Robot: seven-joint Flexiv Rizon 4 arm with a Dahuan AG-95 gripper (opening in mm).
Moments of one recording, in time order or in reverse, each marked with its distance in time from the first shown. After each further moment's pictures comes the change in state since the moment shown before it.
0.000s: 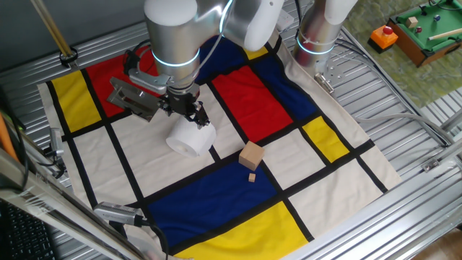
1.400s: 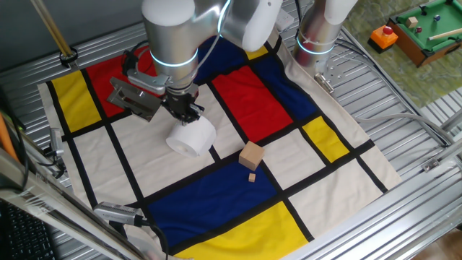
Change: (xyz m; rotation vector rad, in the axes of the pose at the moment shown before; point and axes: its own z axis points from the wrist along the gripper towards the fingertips) arm 0.001 0.001 -0.003 0.003 -0.004 -0.022
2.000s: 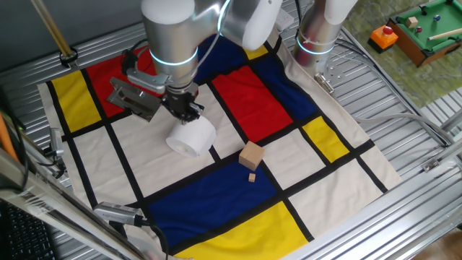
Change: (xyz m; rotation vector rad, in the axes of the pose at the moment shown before) arm 0.000 -0.001 0.000 0.002 0.008 0.015
